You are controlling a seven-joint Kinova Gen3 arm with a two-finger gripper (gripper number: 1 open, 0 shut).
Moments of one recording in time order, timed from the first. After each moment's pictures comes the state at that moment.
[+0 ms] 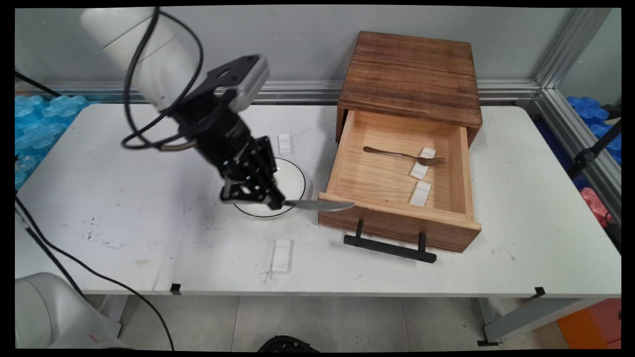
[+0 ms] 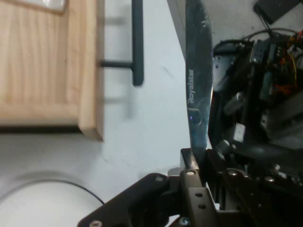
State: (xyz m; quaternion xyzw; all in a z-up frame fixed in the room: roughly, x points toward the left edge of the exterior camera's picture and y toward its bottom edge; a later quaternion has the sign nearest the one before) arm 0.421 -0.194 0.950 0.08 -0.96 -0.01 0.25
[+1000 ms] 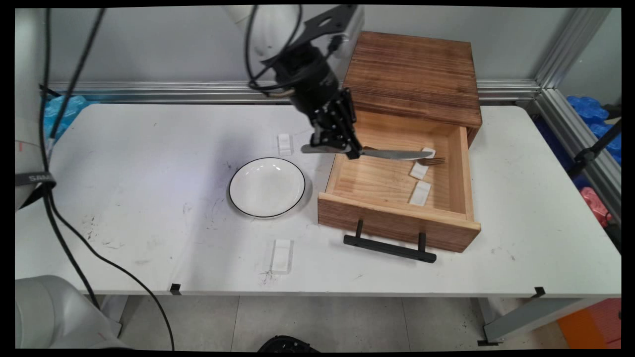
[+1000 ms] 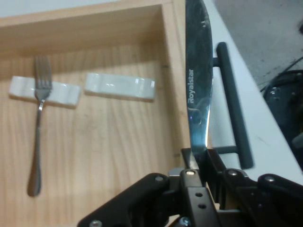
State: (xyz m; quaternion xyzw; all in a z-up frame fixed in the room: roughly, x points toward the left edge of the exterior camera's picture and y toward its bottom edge) arm 0.346 -0.306 0.969 0.02 -0.96 0.05 0.27
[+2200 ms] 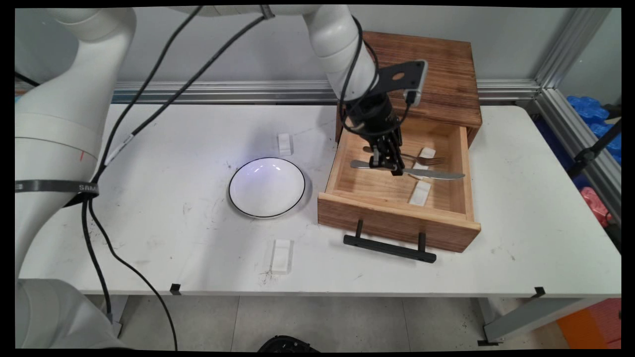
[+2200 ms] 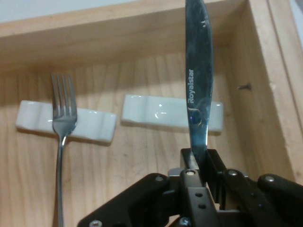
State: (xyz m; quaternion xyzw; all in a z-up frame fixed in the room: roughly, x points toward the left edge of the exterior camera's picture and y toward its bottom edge) arm 0.260 -0.392 0.875 0.01 -0.97 0.05 0.25
